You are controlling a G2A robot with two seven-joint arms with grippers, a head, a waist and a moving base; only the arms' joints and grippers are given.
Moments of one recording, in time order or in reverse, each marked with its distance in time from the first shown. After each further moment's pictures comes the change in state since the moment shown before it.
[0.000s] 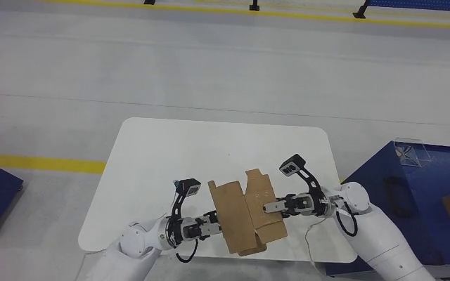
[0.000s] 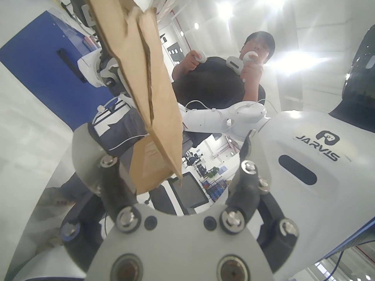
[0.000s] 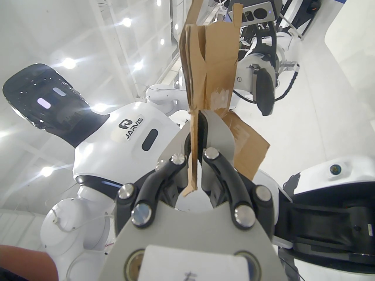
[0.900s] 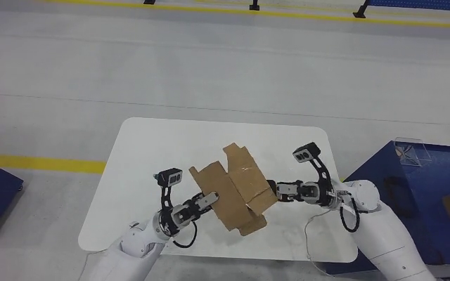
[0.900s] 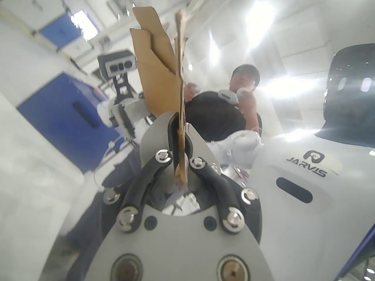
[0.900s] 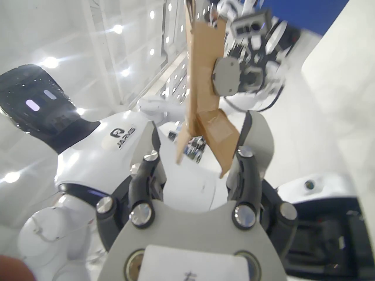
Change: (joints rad) left arm 0.014 -0.035 -0.037 0.020 0.120 -0.203 0.375; right arm -0.054 -0.021 0.181 -0.030 -0.140 -0.164 -0.190
